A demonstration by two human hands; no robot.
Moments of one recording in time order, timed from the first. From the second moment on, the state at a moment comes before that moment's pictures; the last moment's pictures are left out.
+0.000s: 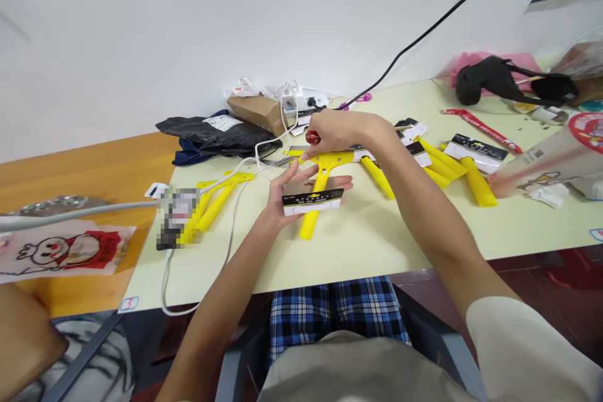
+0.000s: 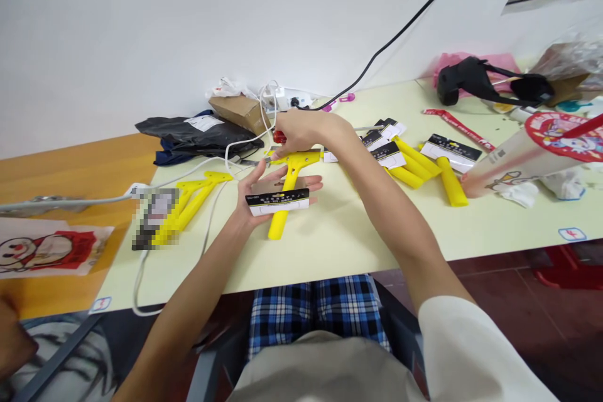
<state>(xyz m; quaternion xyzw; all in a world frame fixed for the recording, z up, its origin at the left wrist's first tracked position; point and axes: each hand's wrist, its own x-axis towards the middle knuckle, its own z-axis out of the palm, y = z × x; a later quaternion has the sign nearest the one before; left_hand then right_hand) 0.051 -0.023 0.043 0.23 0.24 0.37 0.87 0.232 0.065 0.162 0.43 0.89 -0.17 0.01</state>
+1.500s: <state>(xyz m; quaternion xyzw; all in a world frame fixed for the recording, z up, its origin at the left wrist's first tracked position) 0.064 -0.007 0.001 0.20 0.35 0.40 0.83 0.211 0.032 0.182 0.31 0.72 -0.37 -0.49</state>
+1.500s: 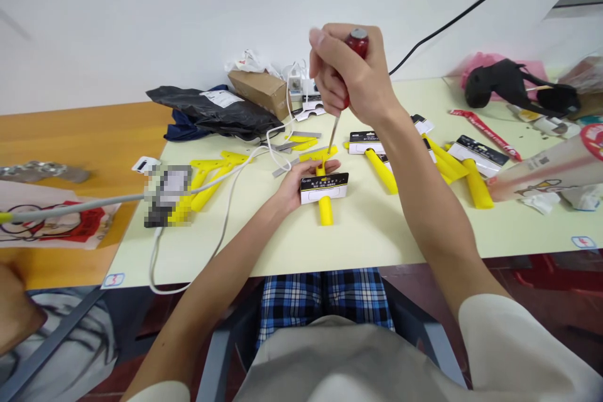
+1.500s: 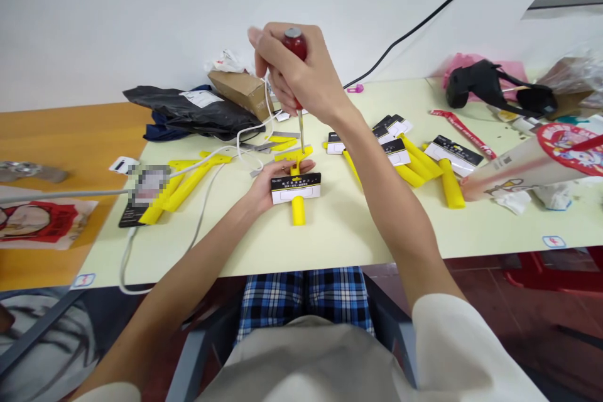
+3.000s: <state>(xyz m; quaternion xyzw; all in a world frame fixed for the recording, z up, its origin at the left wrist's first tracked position) 0.063 -0.007 -0.003 0.20 0.35 0.40 0.82 0.277 0.012 0.222 0.46 0.87 -0.03 -0.19</state>
